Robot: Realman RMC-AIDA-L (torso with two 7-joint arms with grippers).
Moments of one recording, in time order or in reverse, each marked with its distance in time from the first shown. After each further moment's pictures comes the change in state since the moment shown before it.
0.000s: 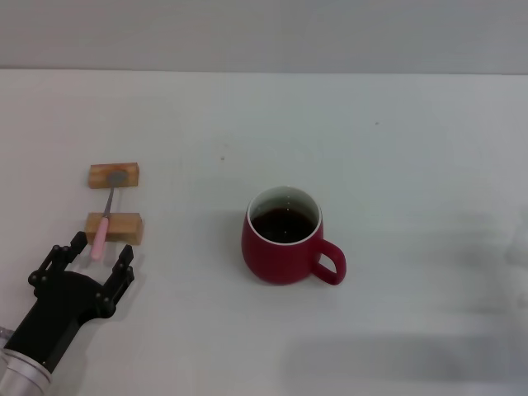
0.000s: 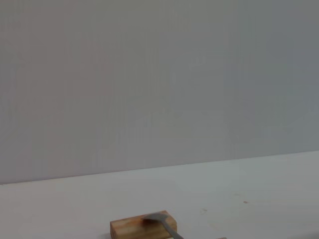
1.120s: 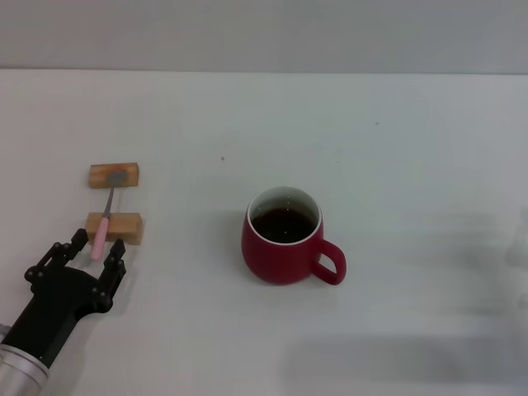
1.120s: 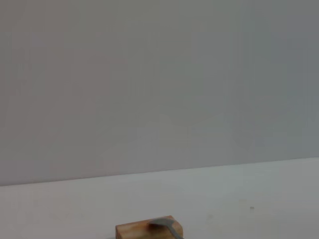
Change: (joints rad) left arm -0.007 0.003 -0.001 0.000 -0.015 0.002 -0.014; right arm -0.003 0.000 0.000 0.000 -0.002 0.000 0.000
